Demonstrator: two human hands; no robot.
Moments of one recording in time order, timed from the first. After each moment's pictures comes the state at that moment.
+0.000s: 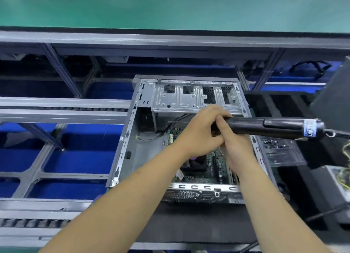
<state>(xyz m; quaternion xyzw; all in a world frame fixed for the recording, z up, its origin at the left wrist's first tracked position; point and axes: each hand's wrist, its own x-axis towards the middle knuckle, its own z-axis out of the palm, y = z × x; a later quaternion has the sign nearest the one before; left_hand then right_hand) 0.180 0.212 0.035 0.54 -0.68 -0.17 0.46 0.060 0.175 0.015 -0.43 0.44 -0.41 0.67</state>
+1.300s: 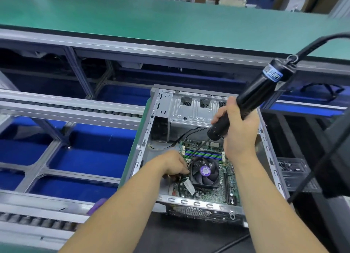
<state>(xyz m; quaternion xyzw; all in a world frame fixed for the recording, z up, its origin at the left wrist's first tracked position) 0.269 0.250 -0.027 0.76 -0.44 -0.46 0.12 0.128 0.162 0.065 -0.53 0.28 -0.54 0.58</state>
